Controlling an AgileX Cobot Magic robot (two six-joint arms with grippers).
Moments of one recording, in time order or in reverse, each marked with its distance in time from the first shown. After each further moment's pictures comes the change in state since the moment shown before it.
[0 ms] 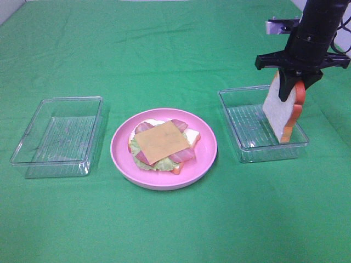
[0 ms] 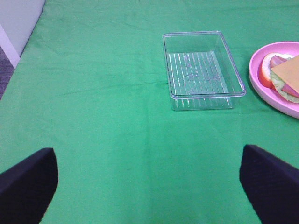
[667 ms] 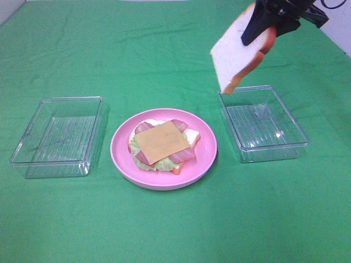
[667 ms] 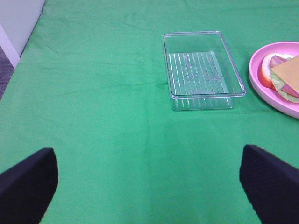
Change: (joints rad) left arm 0.000 0.000 0.000 0.000 0.000 0.000; right arm 0.024 -0.177 -0.050 0.426 0.018 -0.169
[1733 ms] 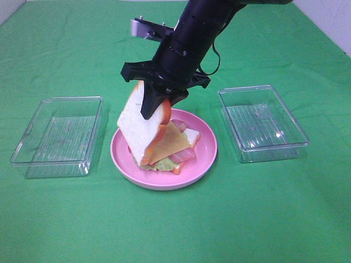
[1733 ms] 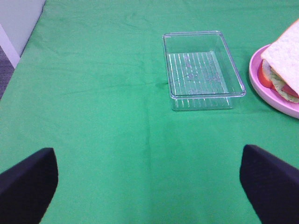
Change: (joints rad) left arm 0.000 0.000 0.000 0.000 0.000 0.000; right arm 0.395 0.234 0.000 0.009 -0.139 -0.037
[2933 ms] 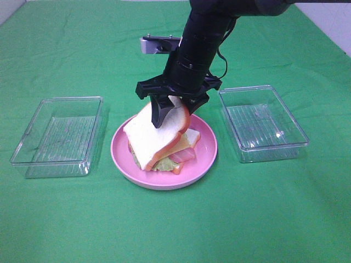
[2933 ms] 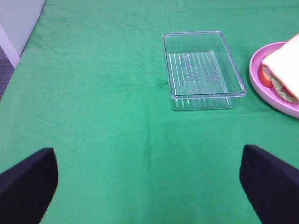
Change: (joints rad) left arm 0.000 0.000 0.000 0.000 0.000 0.000; right arm 0.000 0.041 0.000 -0.204 -0.021 0.068
